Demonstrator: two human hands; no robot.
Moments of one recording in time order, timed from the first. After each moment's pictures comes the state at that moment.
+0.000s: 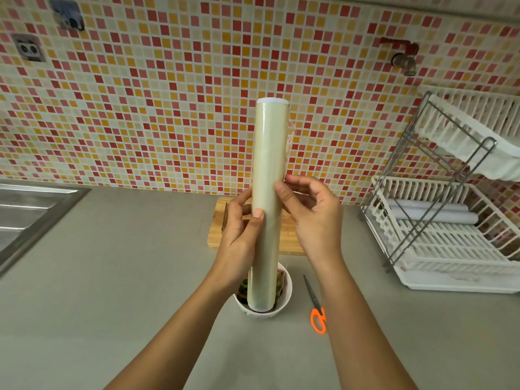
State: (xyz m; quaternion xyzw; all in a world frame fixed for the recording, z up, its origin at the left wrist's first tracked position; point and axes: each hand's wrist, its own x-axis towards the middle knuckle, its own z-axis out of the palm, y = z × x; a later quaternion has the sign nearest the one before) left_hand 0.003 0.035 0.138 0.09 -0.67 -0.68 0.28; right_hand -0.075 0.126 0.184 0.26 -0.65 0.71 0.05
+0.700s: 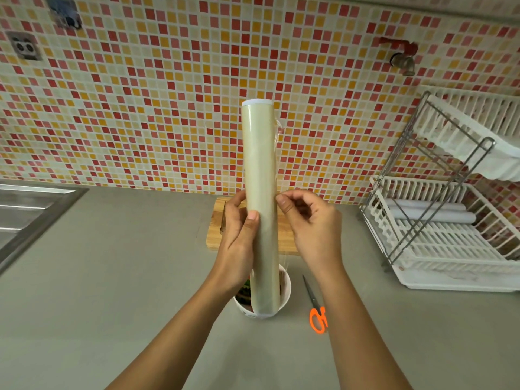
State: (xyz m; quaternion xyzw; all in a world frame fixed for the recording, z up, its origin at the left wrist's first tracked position) left_hand 0.002 0.036 0.137 0.09 -0.67 -0.68 0.29; right_hand -0.075 0.133 0.172 0.31 -0.71 0.63 0.09
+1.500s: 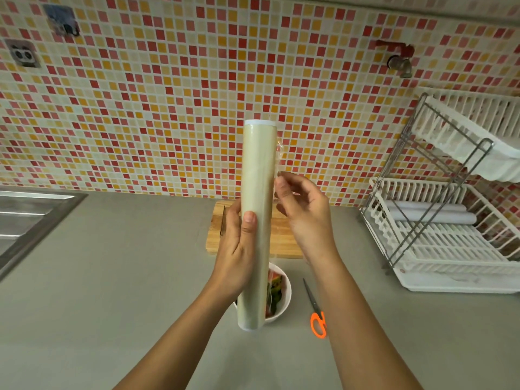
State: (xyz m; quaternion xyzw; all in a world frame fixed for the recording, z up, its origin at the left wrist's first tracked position) left_hand 0.004 0.038 0.139 0.13 -0.73 -0.60 0.29; right_hand -0.083 0.119 0.187 0.26 -0.64 0.72 -0.03
